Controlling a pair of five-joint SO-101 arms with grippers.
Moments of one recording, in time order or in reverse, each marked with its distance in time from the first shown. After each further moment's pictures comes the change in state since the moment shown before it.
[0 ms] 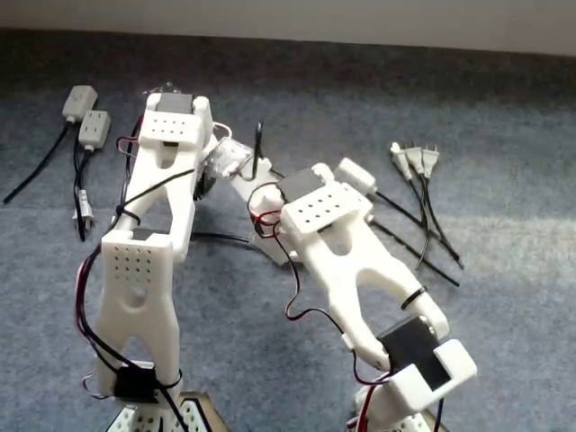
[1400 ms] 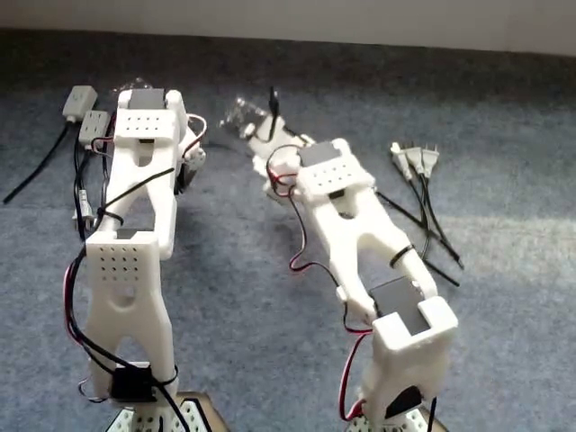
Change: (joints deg) left arm -5.5 0.0 -2.4 0.6 0.1; right arm 9.9 13.5 -17.3 -18.0 1.5
